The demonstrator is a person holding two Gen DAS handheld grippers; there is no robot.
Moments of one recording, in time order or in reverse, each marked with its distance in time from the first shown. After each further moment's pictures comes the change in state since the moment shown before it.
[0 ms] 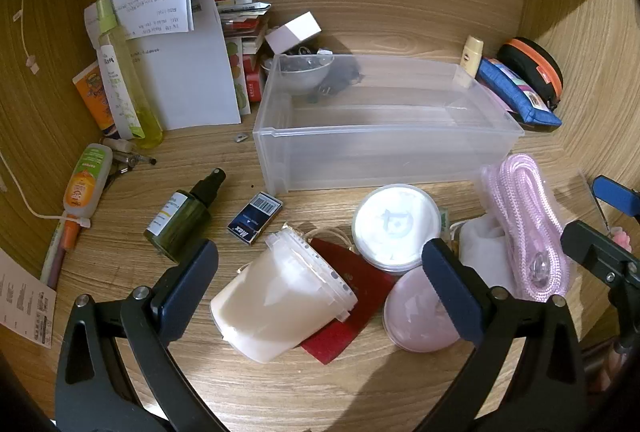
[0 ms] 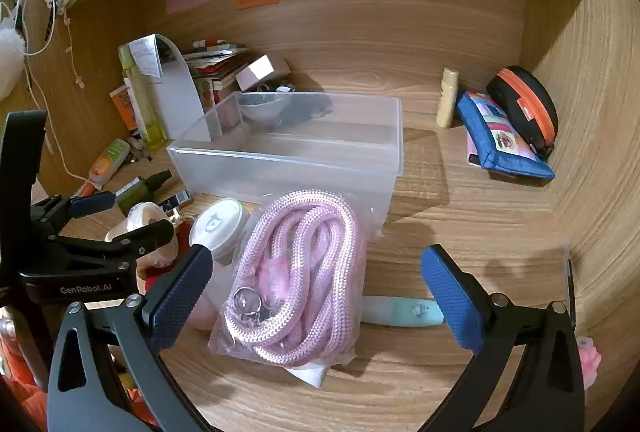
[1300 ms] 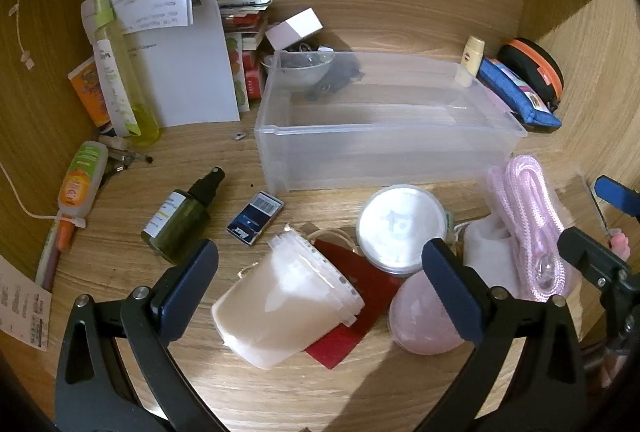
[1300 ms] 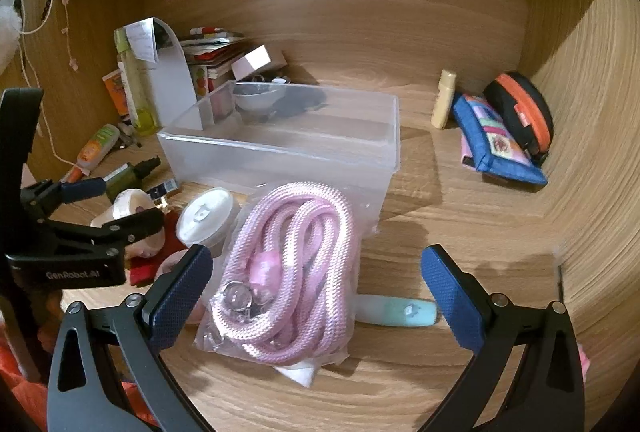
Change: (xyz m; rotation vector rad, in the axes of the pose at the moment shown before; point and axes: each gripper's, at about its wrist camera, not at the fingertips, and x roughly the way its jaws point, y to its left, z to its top) left arm 0.003 0.007 0.003 -0.015 0.008 -0.015; right arm 0.004 0.007 0.000 -0.054 0.009 -0.061
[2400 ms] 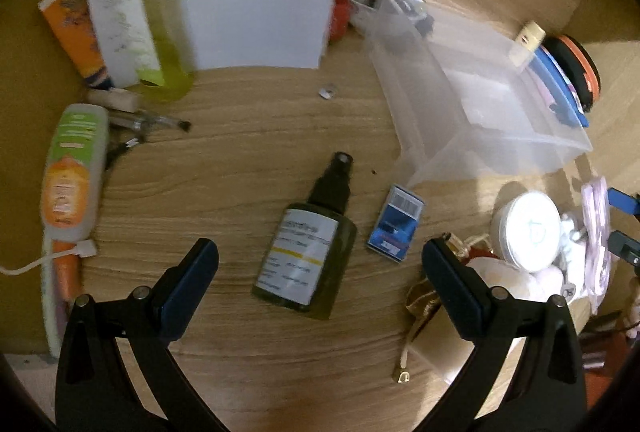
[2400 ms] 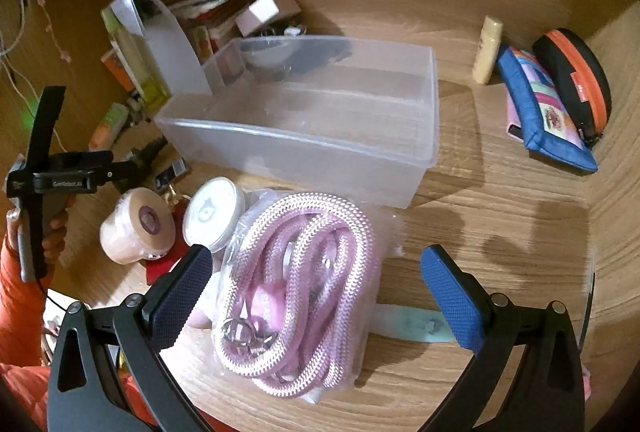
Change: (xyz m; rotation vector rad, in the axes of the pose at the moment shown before) left arm 0.073 0.123 0.030 -0.047 0.290 -0.110; right arm 0.054 -0.008 0.033 0.027 0.297 0.174
